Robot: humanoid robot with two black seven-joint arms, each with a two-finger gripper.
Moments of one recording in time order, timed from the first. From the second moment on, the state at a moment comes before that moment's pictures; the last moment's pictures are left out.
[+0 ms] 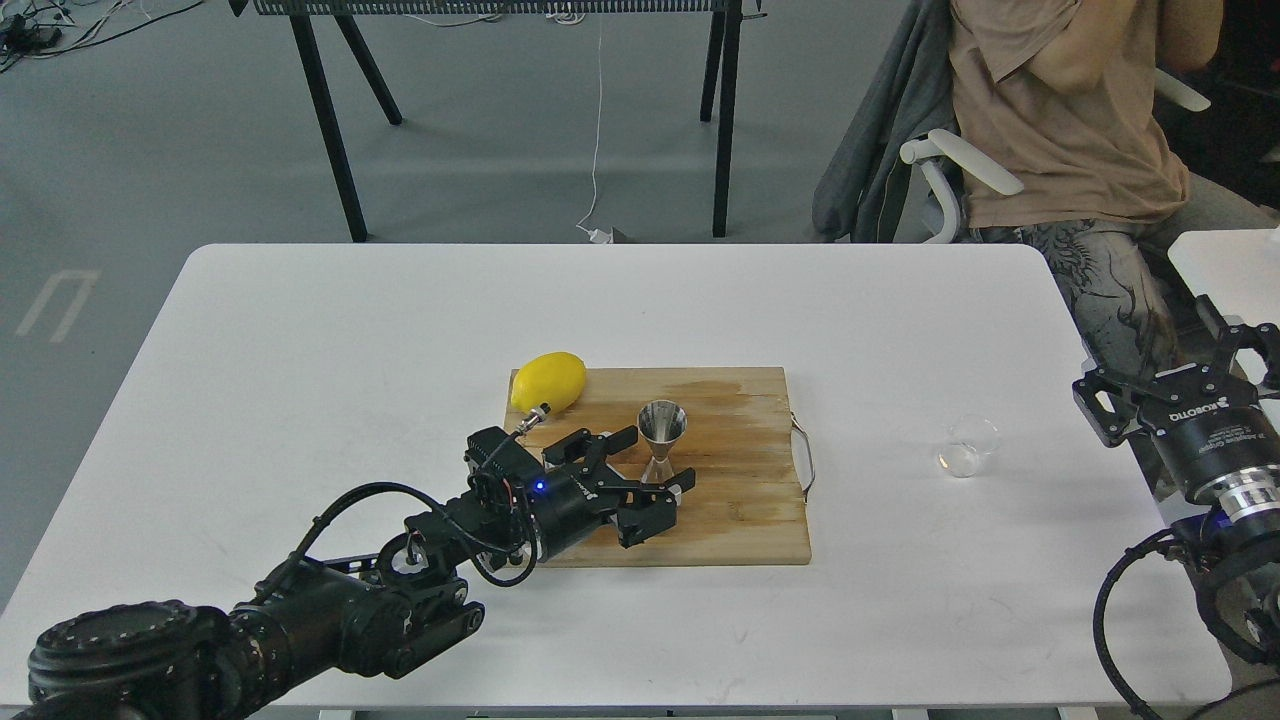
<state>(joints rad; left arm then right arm) -0.60 -0.02 -0.17 -0.54 1.76 0.49 -0.49 0.04 -0.50 1.34 1.09 0.29 0.49 0.03</state>
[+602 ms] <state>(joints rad) -0.56 0.11 -0.18 -0.64 1.75 0.49 -0.49 0.04 -0.50 1.34 1.10 0.29 0.49 0.03</state>
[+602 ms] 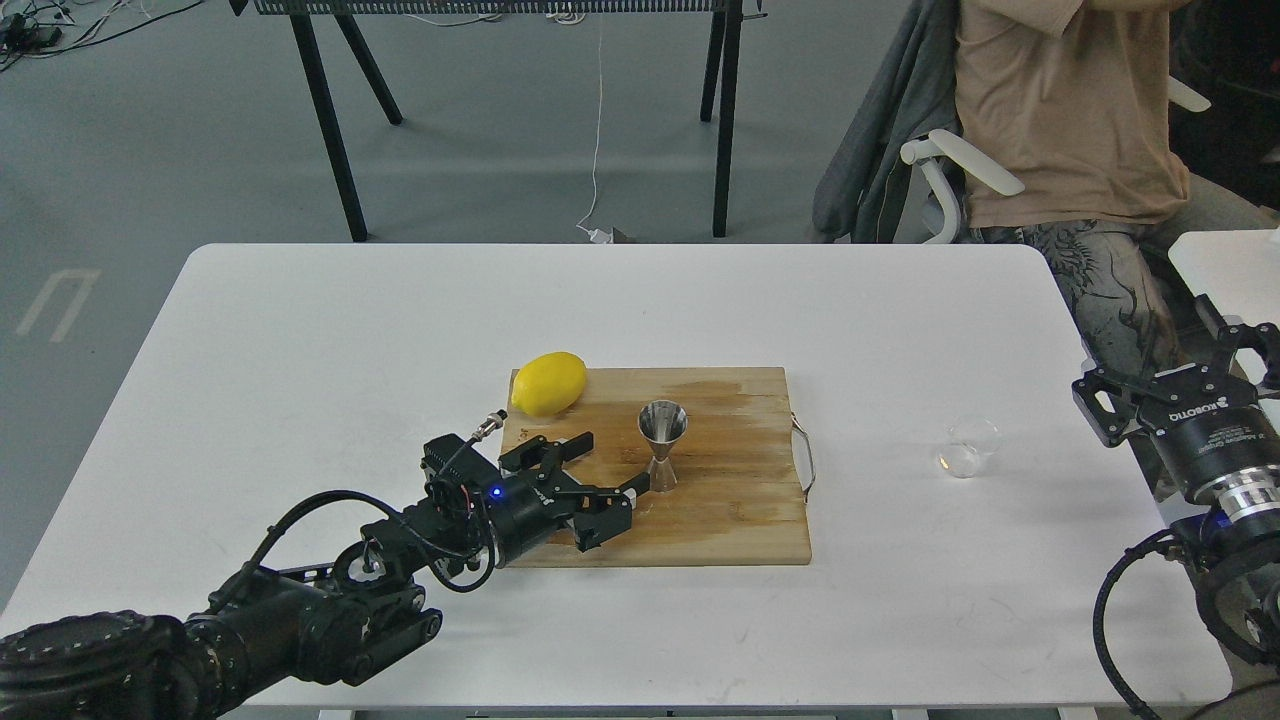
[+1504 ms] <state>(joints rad) -0.56 0.69 -0.60 -1.02 0.40 -0.49 -0.49 -0.14 -0.50 1.33 1.26 0.40 0.49 0.02</state>
